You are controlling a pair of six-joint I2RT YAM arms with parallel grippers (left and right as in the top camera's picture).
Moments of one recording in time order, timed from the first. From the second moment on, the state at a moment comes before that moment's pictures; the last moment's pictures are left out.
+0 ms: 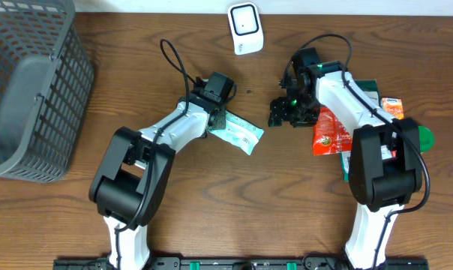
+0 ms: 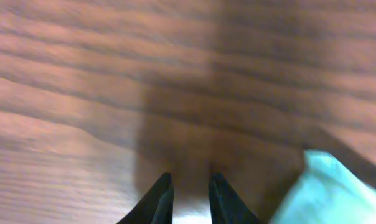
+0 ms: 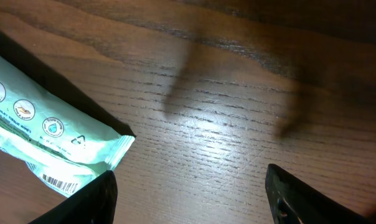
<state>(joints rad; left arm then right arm) -0.47 2.01 1.26 -0.49 -0.18 -0.46 0.24 2.09 1.54 -0.97 -0.28 0.17</state>
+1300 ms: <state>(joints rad) -0.56 1.95 1.26 -0.48 -0.09 -0.43 0.11 2.09 1.54 -1.05 -0.25 0.17</state>
